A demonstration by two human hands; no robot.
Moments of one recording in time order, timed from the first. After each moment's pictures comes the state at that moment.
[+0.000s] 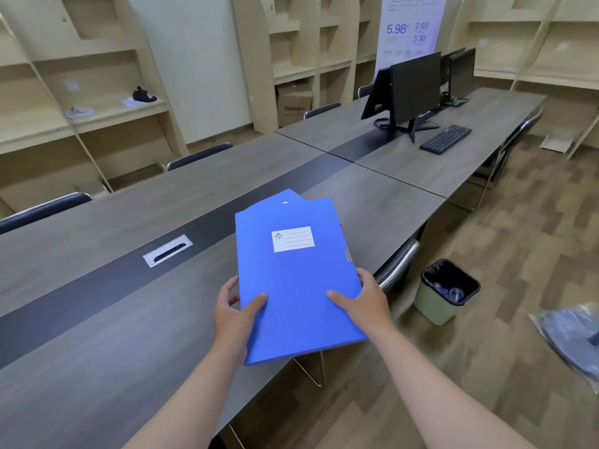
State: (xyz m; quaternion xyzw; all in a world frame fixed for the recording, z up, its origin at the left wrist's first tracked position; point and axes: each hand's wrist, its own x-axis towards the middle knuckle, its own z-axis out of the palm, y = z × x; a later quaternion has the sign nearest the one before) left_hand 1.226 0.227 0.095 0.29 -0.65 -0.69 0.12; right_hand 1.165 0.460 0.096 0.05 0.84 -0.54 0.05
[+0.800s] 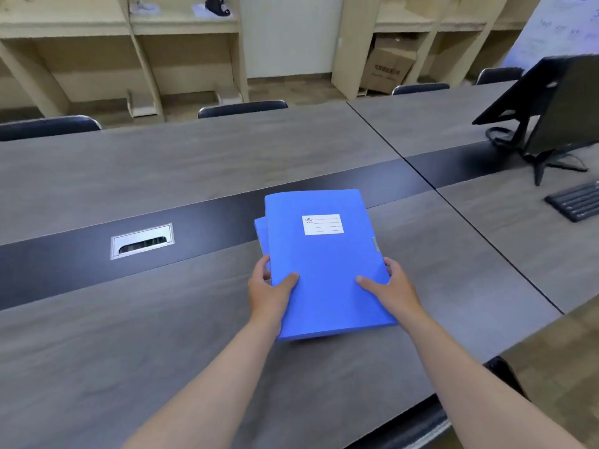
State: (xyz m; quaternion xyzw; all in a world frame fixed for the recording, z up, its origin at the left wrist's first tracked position) left_hand 0.874 0.226 0.033 0.42 -0.54 -0.72 0.17; right_hand 0.751 0.425 0.055 -0.02 0.85 -0.49 0.20
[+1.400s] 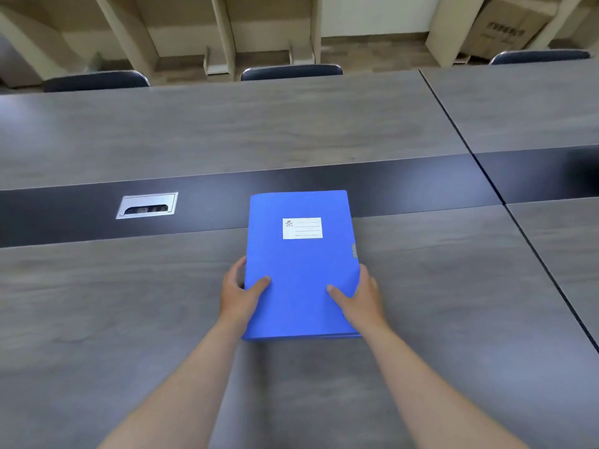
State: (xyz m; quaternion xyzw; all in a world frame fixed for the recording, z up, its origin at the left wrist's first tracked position) left_hand 0.815 0.239 -0.038 0.55 -0.54 -0.60 0.21; right_hand 0.648 0.404 -0.054 -0.16 0.84 -0.42 0.30
